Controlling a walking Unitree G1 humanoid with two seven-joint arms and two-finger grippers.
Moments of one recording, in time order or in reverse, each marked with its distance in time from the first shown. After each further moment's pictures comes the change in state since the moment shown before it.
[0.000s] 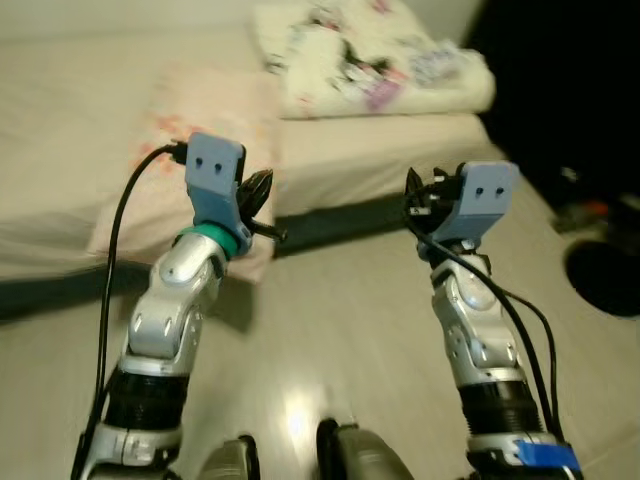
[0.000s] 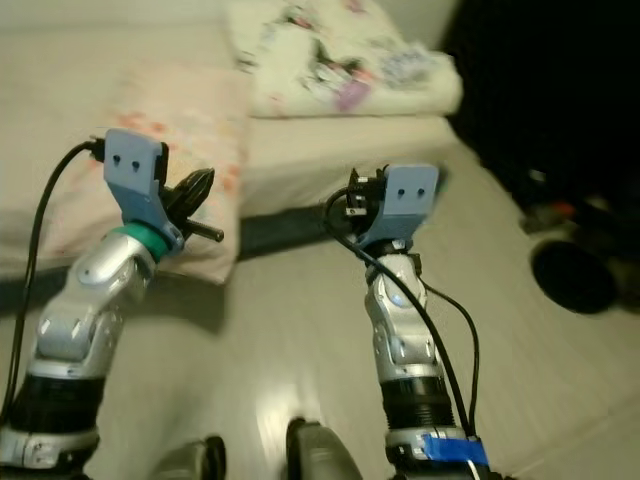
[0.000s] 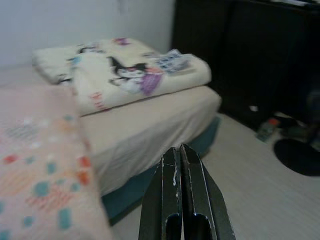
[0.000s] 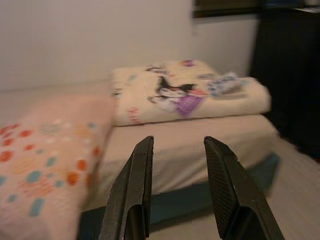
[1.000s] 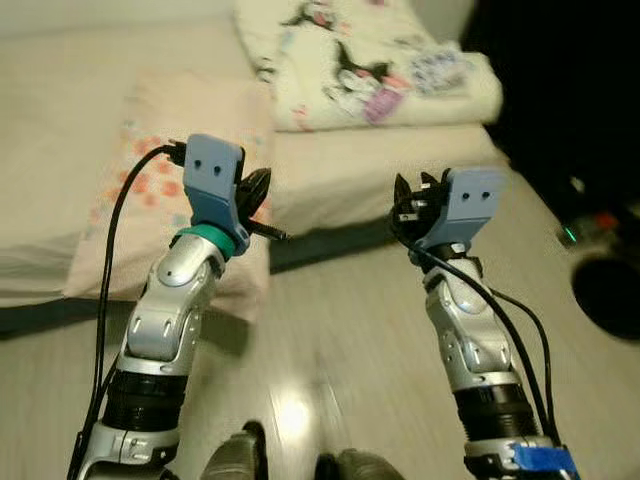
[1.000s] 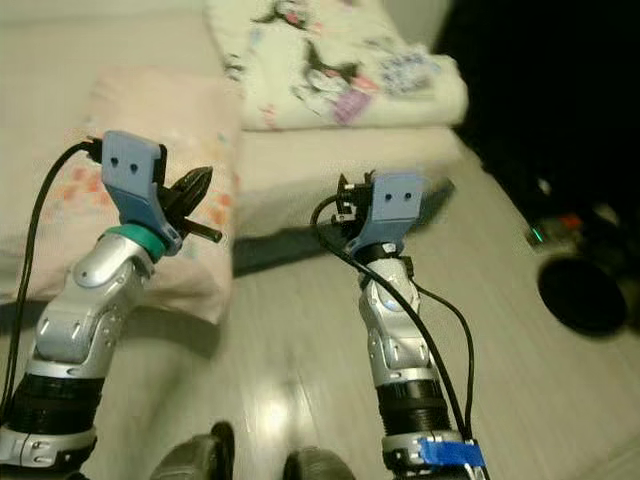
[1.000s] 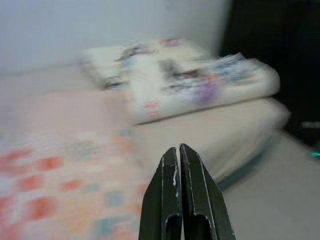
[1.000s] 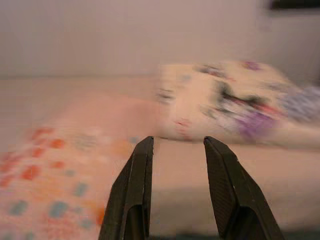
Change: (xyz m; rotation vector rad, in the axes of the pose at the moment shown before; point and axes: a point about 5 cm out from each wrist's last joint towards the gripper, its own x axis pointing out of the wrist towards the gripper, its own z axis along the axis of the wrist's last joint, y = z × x) left arm -0.005 0.013 -0.004 0.041 -0.007 0.036; right arm 0.001 0.028 -0.001 -0.021 0.002 0.106
